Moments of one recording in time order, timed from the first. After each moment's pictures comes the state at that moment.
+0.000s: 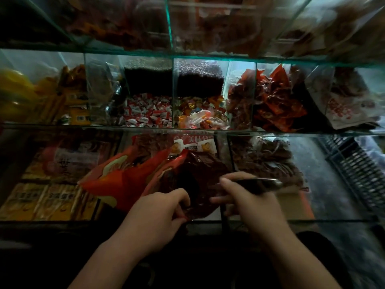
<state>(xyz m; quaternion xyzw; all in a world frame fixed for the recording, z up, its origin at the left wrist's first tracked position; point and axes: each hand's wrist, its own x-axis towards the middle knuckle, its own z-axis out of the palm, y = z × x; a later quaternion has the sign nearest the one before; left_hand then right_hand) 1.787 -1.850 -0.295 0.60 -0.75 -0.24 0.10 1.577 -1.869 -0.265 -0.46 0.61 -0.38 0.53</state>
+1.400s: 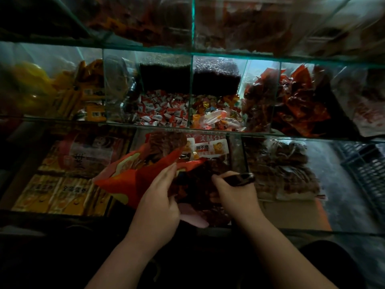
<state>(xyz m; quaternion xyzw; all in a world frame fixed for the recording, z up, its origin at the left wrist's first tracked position) 1.798 -1.856 -0.316 0.68 -0.56 -0.35 0.32 1.625 -1.918 -0.329 -0.39 0.66 -0.38 0.52</state>
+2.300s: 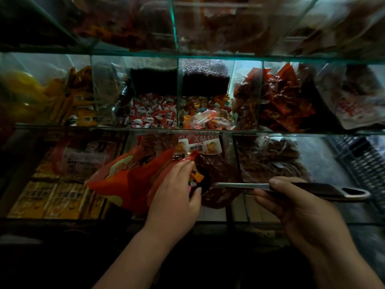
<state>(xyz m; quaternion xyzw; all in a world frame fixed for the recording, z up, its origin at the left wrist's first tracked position) 1.756 -1.872 -0.315 0.64 -0.67 -0.21 0.29 1.525 -1.872 -0.260 -0.26 0.52 -0.54 0.61</state>
